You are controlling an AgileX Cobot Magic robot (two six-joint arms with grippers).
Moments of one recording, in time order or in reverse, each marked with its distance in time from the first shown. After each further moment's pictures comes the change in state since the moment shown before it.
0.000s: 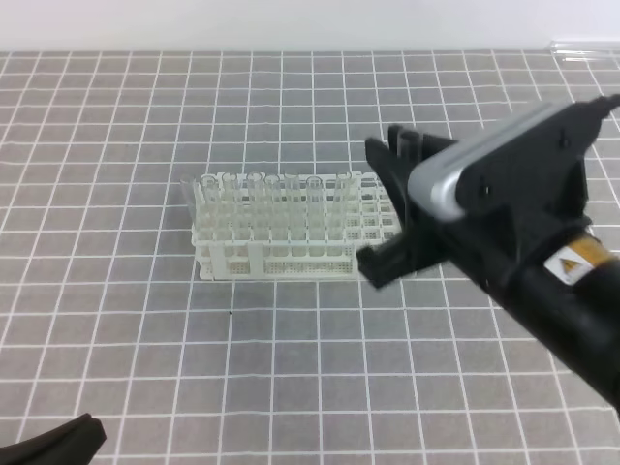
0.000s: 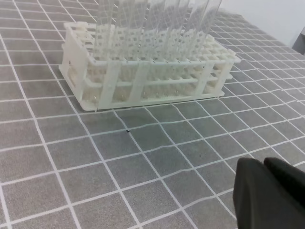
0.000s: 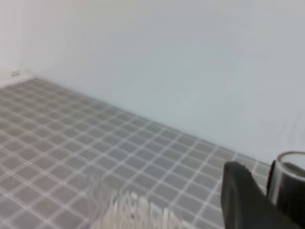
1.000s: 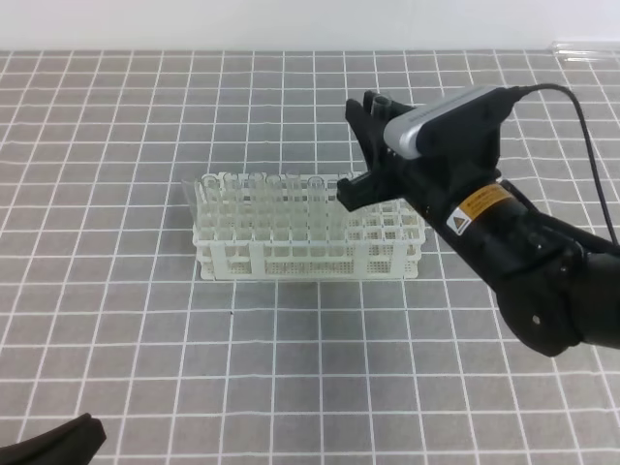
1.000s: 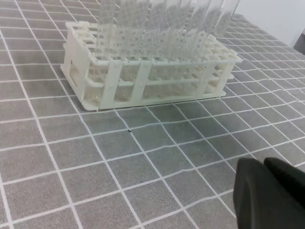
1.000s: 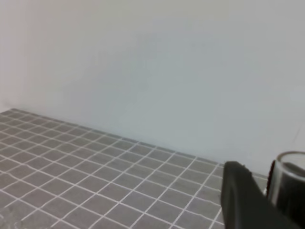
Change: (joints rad) left arm 0.000 -0.001 -0.004 -0.001 0.002 0.000; right arm -0.335 0.457 -0.112 -0.782 -0.335 0.767
